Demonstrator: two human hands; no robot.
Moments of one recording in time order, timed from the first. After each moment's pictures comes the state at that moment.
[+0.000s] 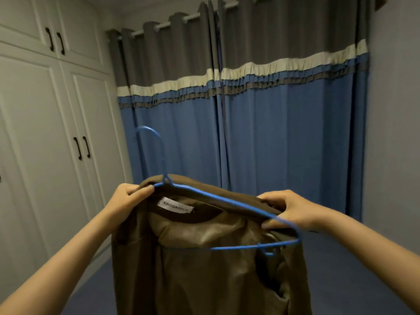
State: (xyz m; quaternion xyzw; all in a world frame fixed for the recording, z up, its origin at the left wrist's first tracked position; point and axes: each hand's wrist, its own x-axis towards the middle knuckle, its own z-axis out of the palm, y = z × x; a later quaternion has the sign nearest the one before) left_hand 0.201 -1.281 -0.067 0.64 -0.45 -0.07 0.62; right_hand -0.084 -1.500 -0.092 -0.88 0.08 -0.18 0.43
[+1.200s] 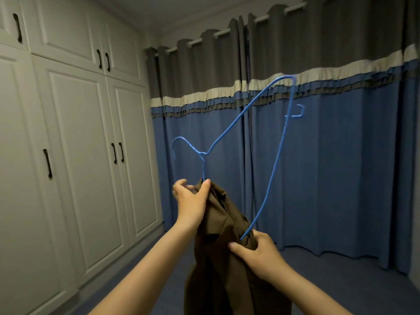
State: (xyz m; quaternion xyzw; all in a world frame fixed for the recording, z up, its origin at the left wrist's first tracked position) left_hand 0.140 -1.358 -0.076 0.65 -0.27 0.03 0.71; right_hand -0.002 -1.436 -0.153 -0.79 0.15 -0.31 0.50
